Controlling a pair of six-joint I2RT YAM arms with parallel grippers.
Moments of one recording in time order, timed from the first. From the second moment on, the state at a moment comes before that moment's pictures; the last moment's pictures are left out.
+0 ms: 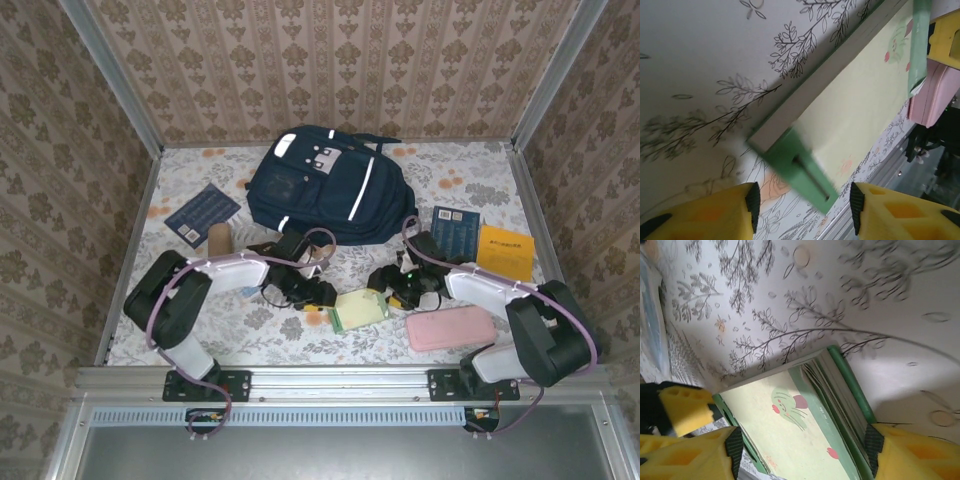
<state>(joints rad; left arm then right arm) -0.73 1.68 0.81 -0.36 0.73 -0.55 0.42 1.40 0.59 -0.30 -0.52 0.88</state>
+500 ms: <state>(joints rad) -0.72 1.72 0.83 -0.36 0.77 -0.58 0.46 1.38 0.59 -0.30 -0.56 0.87</state>
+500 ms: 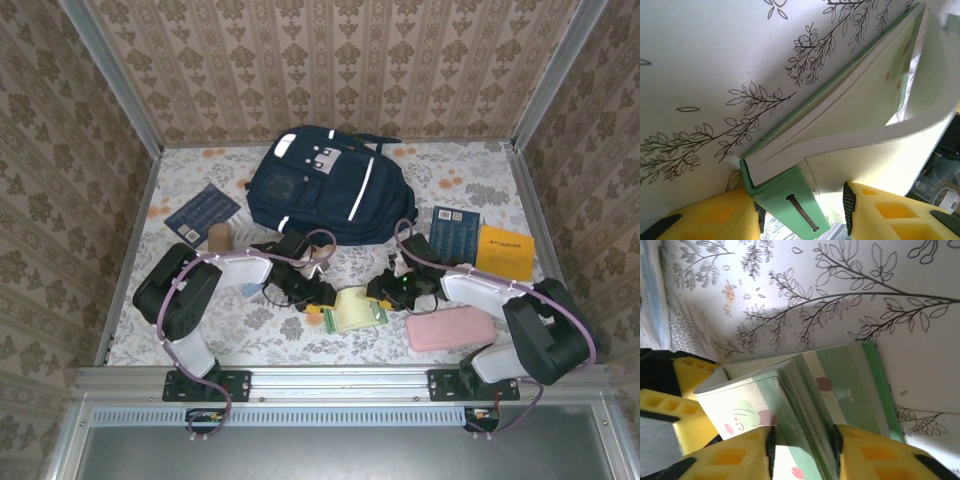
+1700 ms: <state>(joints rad) -0.73 1.71 0.83 -0.41 0.74 -0.55 0.47 1.36 0.50 -0.13 -0.66 0.92</state>
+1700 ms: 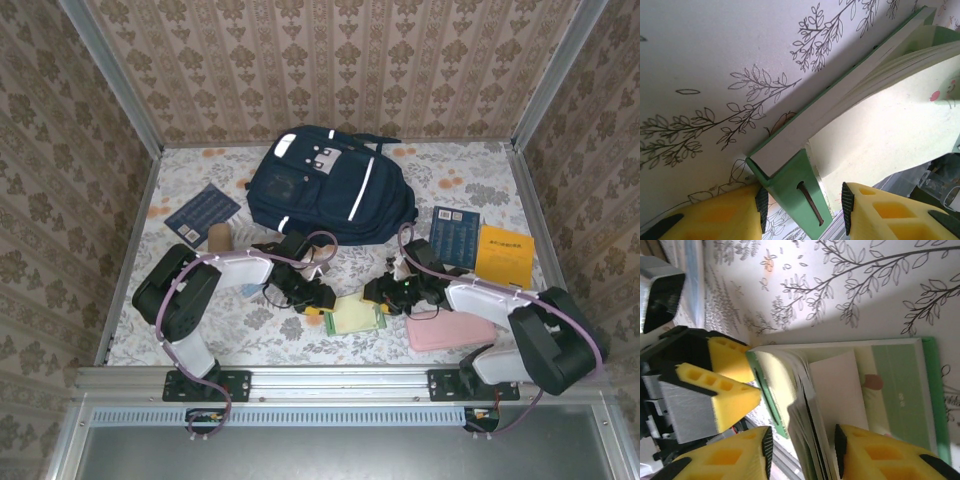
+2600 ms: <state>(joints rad) -0.60 1.64 0.67 -0.08 0.85 -0.82 0.45 1.27 0.56 -0.07 -0.69 1.10</state>
